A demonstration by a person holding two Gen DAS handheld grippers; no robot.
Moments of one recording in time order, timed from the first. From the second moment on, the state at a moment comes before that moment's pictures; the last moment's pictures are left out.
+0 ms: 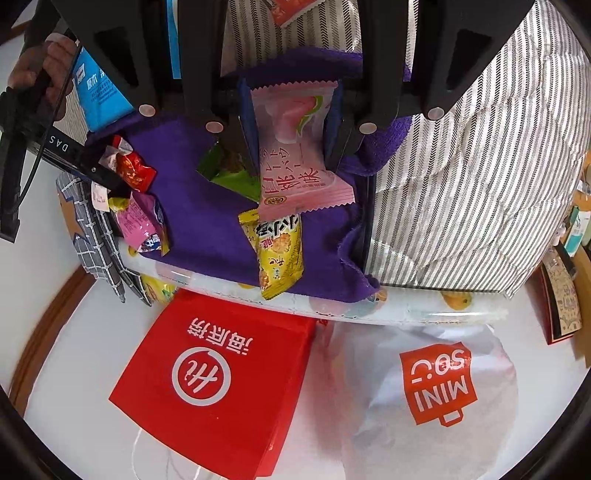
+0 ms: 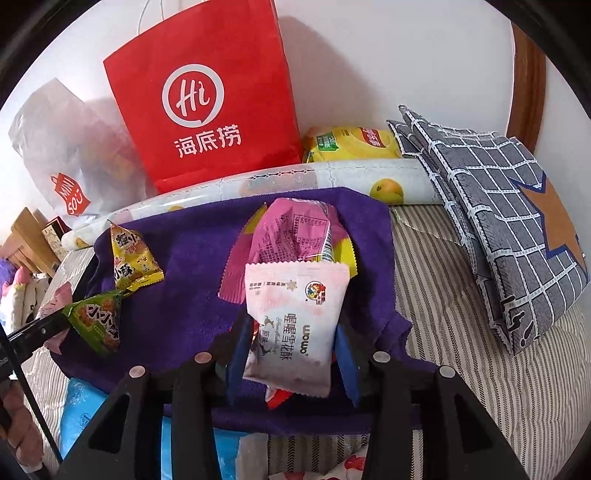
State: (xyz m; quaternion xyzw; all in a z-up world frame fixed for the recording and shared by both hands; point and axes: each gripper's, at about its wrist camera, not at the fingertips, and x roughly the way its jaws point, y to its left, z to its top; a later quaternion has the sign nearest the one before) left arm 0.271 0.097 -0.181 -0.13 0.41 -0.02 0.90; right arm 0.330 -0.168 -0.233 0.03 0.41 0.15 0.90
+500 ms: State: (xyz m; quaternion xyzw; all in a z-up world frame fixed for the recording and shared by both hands) left arm 0.269 0.100 -0.173 -0.15 0.40 -0.02 0.91; right arm 0.327 -0.172 -0.226 0.04 0.39 0.15 0.91
